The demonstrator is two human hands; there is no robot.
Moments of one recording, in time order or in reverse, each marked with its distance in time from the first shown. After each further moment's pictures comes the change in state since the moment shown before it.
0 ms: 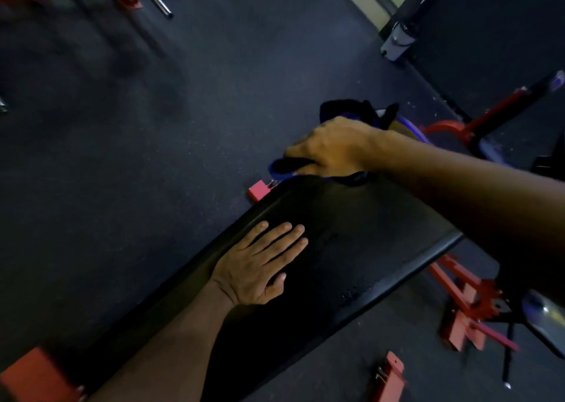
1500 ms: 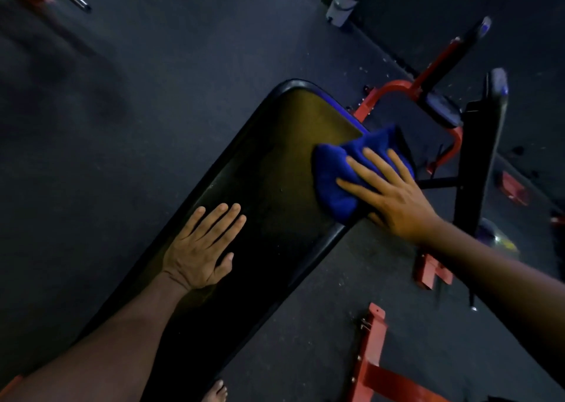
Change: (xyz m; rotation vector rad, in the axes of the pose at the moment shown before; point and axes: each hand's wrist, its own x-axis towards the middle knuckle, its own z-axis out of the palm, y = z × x) left_hand 0.002 0.005 0.002 0.065 0.021 0.004; right_hand -0.243 -0.053 0.143 -0.077 0.384 0.490
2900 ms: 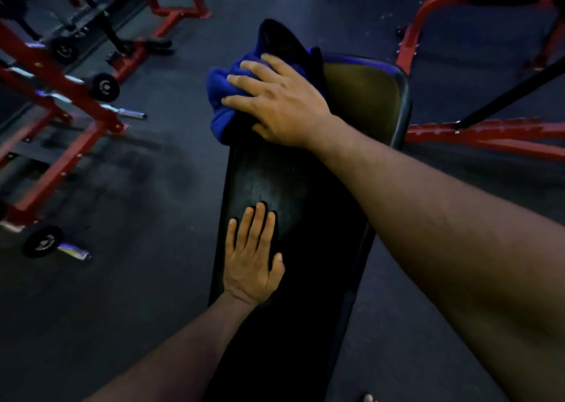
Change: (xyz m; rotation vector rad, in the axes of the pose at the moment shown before) left_hand 0.002 0.013 -0.002 0.068 -0.068 -0.024; right_hand 0.174 -0.059 0.009 0.117 0.328 0.256
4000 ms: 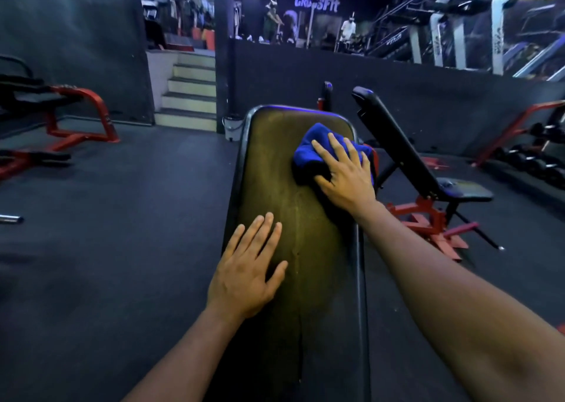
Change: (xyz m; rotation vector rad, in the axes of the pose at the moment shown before) left_hand -0.020 -0.073 0.006 -0.098 0.113 0.385; right_hand -0.142 -0.100 0.000 -0.140 -0.016 0.908
